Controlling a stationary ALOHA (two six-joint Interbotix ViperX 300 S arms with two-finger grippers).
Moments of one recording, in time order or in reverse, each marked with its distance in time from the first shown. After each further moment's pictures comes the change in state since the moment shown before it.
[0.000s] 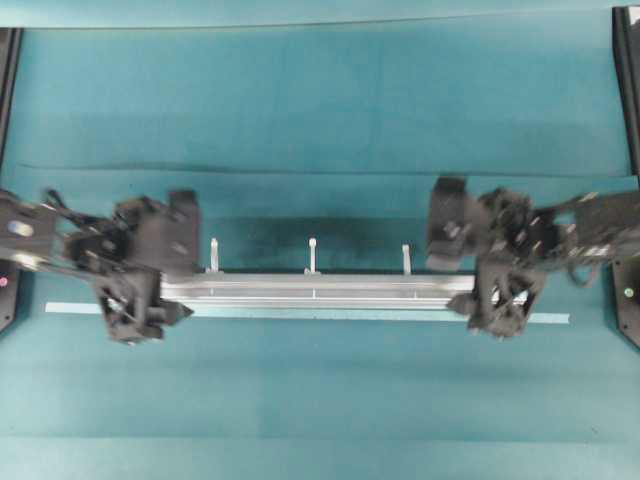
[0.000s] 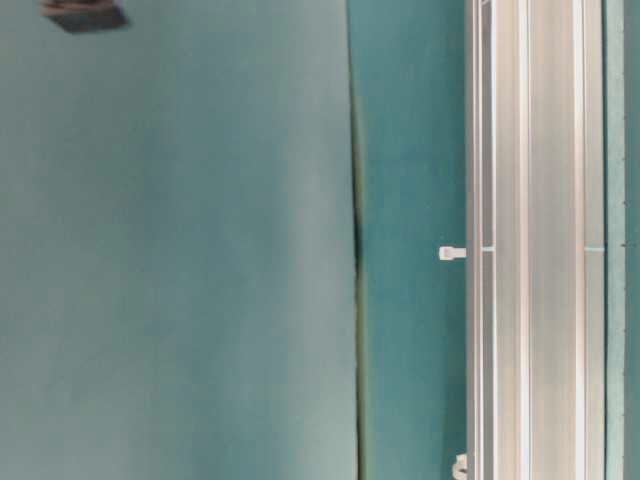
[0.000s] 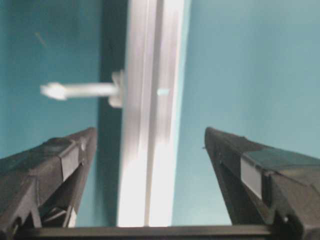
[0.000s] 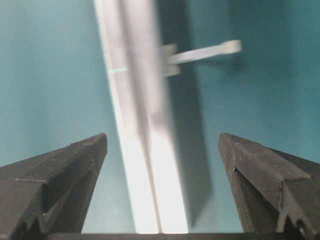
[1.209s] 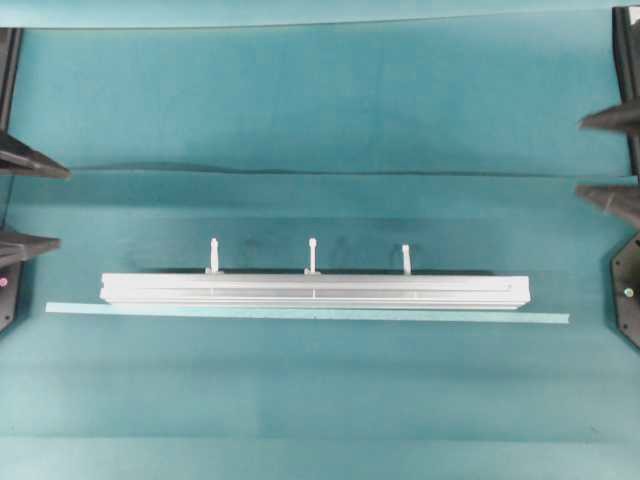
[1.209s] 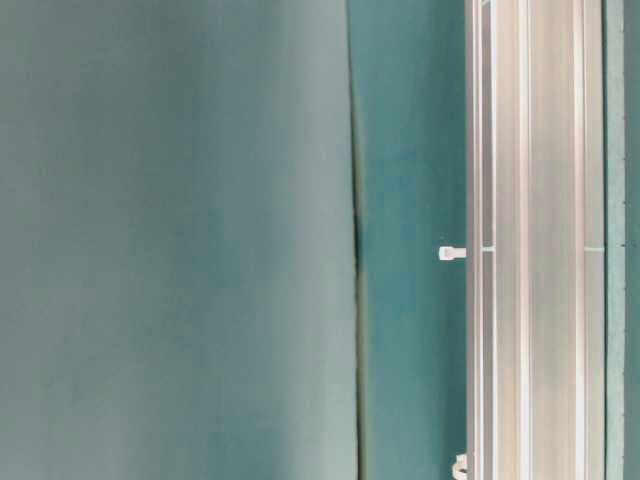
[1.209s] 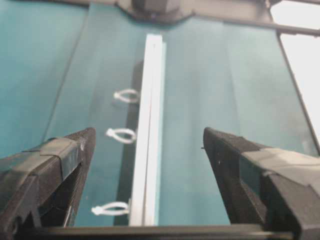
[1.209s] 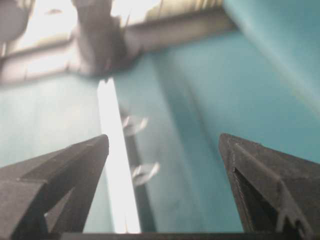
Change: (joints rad) left arm 0.028 -0.784 0.063 -0.002 0.003 -0.012; right arm -0.156 -0.848 0.164 -0.026 -0.302 0.003
